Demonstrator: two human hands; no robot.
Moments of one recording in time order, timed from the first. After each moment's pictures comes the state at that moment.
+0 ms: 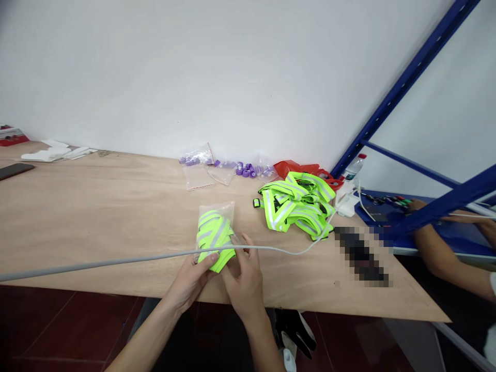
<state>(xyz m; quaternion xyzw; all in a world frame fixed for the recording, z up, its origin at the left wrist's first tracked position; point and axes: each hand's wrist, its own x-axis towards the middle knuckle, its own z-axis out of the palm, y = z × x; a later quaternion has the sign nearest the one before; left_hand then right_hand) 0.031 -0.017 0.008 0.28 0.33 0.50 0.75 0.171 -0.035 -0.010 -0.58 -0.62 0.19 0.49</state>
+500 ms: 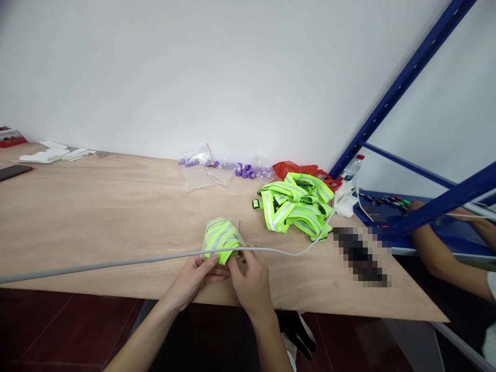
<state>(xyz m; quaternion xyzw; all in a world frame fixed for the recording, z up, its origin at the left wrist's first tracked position) 0.029 -0.013 0.005 0.37 0.37 0.42 0.74 0.187 -0.029 0.018 -0.58 -0.66 0.11 0.47</state>
